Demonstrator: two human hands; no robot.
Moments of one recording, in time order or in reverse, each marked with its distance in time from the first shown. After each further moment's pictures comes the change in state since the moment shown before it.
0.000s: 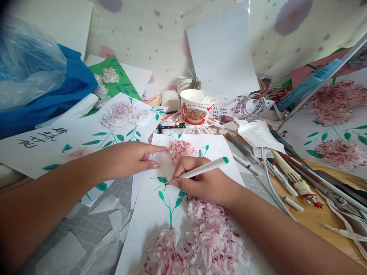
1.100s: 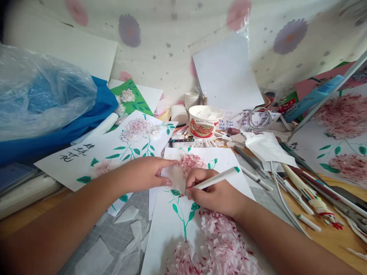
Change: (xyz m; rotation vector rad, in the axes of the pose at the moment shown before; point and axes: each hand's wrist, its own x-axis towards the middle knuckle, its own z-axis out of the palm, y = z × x) left_hand -0.003 0.003 -0.002 -0.056 -0.004 0.000; right_hand 0.006 0.000 0.003 0.128 0.061 0.005
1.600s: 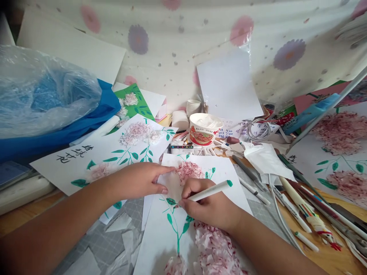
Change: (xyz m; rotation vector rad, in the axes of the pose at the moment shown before) left_hand 0.000 0.000 0.000 -0.016 0.018 0.000; right_hand 0.001 0.003 0.000 -0.092 -0.052 -0.028
